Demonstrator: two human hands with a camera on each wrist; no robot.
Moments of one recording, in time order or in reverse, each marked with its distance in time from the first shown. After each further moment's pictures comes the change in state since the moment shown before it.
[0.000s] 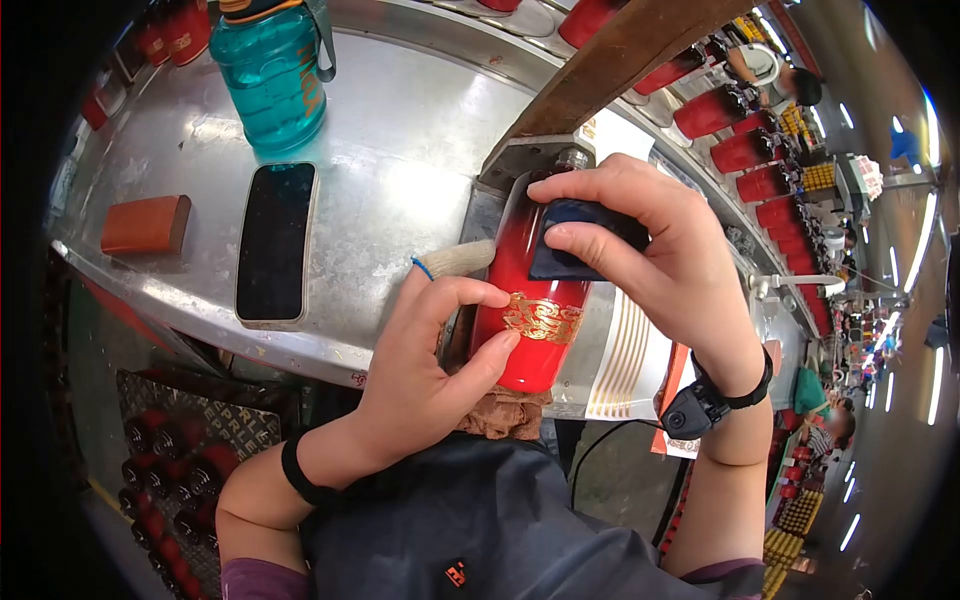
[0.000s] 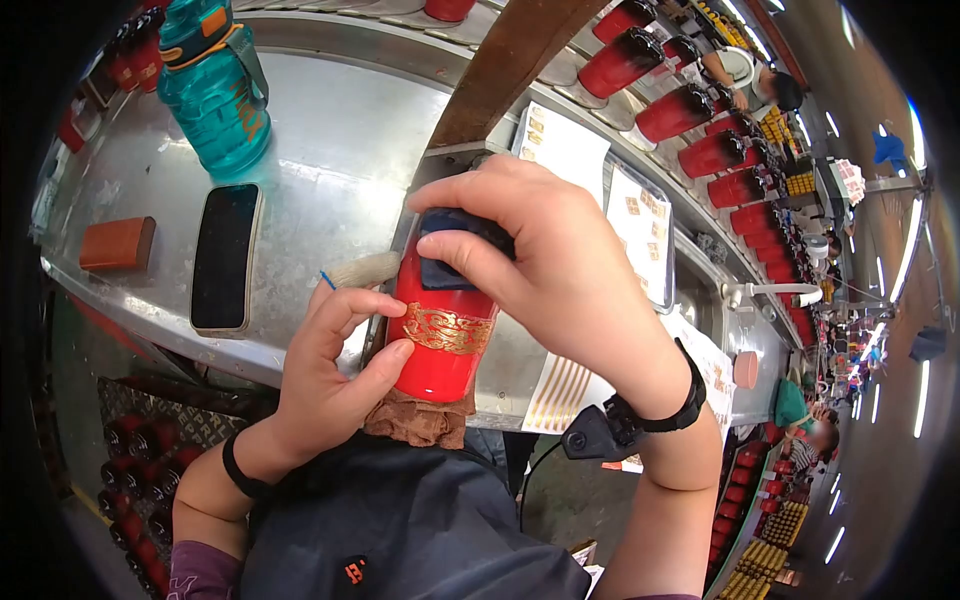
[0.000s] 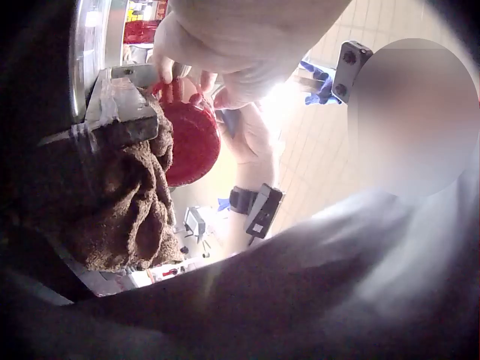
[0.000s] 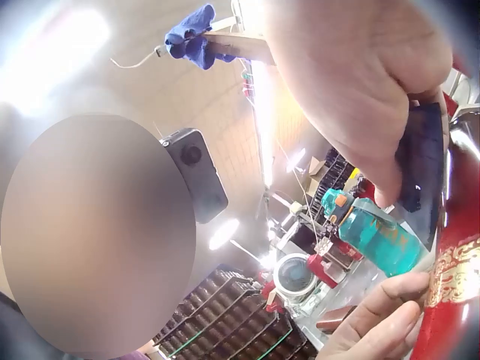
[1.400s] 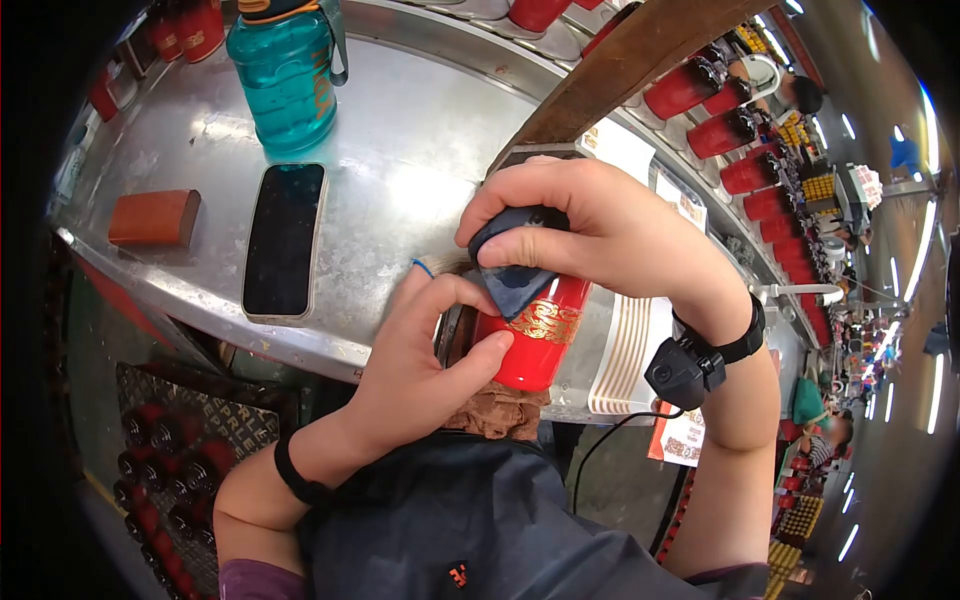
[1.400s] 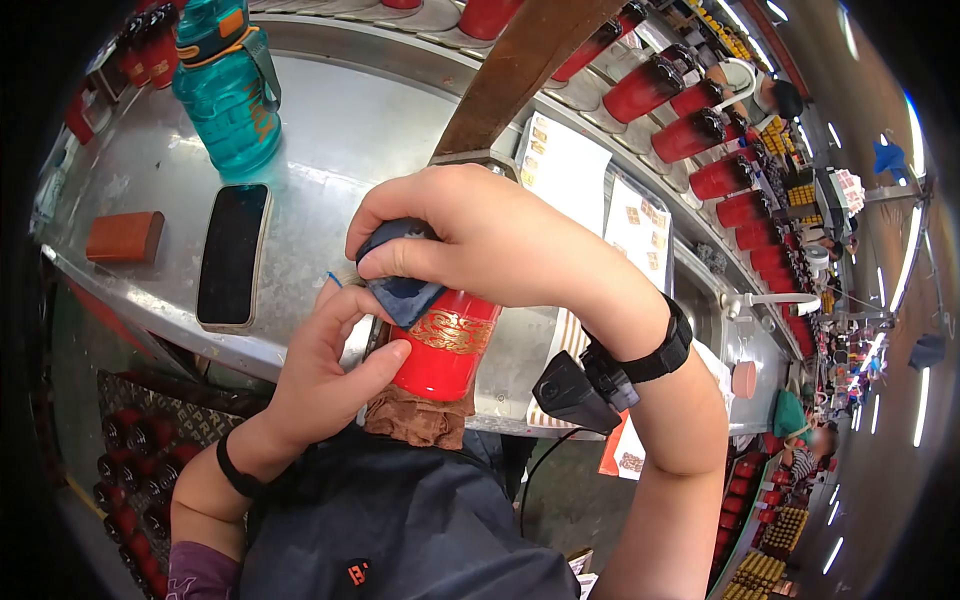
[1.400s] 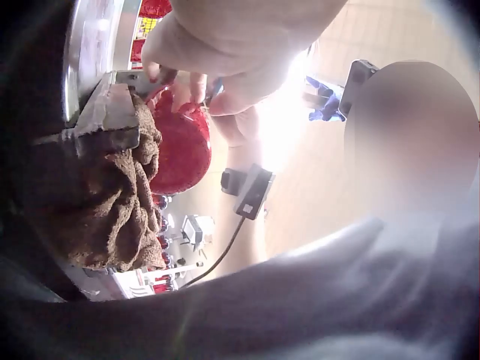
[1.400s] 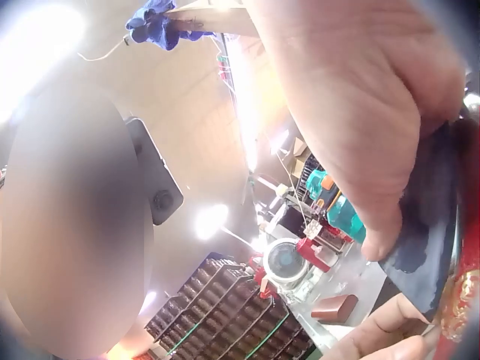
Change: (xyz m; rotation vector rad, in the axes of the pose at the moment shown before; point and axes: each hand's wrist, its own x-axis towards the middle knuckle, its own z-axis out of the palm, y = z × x) left_hand 0.000 -0.003 -0.007 -0.079 -0.020 -0.077; right_hand 0.044 0.013 0.018 0.201 -0.371 -0.159
